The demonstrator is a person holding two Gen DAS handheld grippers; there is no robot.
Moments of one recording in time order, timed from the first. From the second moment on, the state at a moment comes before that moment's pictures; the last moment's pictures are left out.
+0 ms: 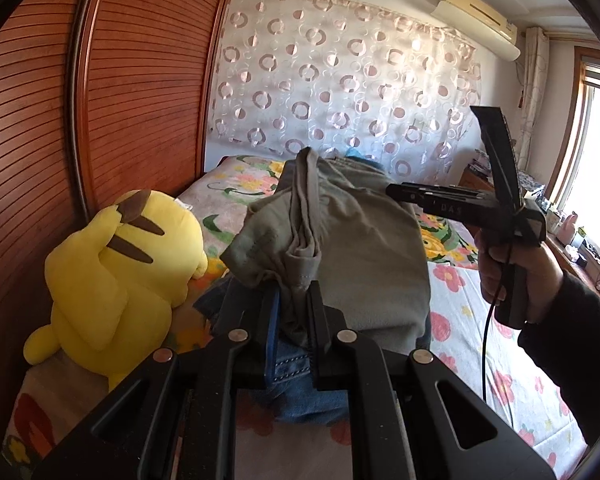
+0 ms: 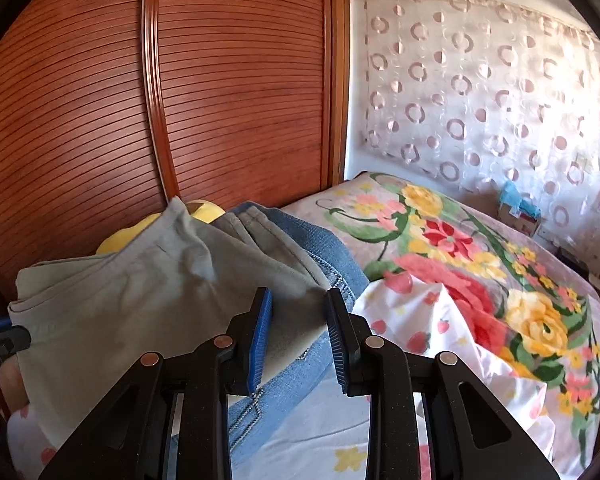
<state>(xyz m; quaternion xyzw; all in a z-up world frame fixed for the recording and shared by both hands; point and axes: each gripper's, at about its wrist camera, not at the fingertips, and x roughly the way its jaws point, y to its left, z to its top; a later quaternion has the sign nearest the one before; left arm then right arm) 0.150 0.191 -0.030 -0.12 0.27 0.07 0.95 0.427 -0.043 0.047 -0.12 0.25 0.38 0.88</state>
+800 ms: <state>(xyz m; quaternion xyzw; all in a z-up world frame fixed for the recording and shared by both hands) 0.123 0.197 -0.005 -0.09 0.26 0.10 0.96 0.339 -0.068 0.054 -0.09 0.24 0.40 0.88</state>
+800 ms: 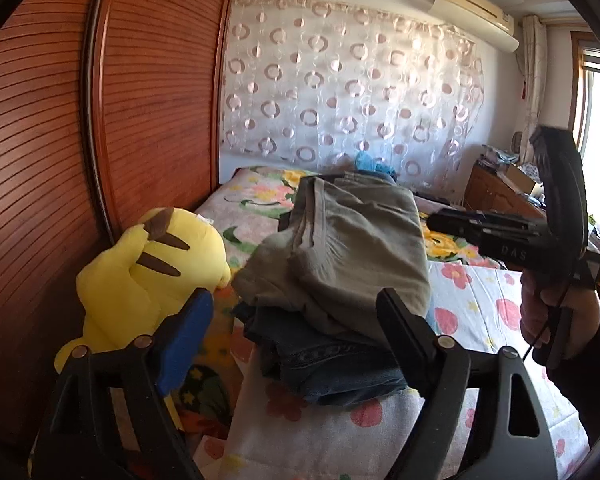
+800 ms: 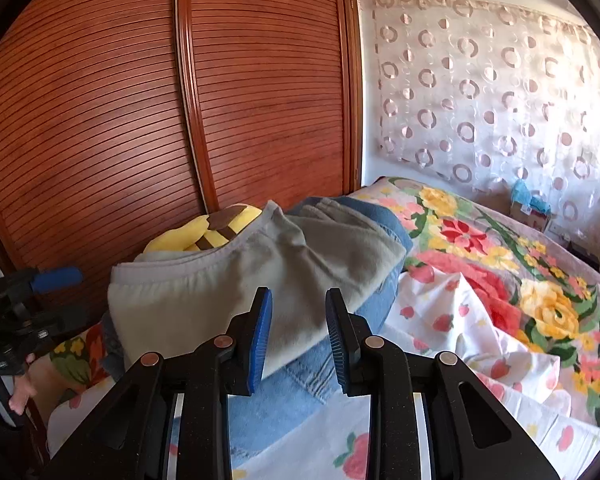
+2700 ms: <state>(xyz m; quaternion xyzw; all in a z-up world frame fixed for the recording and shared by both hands) 0.054 0.046 0.007 -0.02 0.26 -0.02 0.96 0.125 -0.223 0.062 -0.01 0.24 0.25 0.94</state>
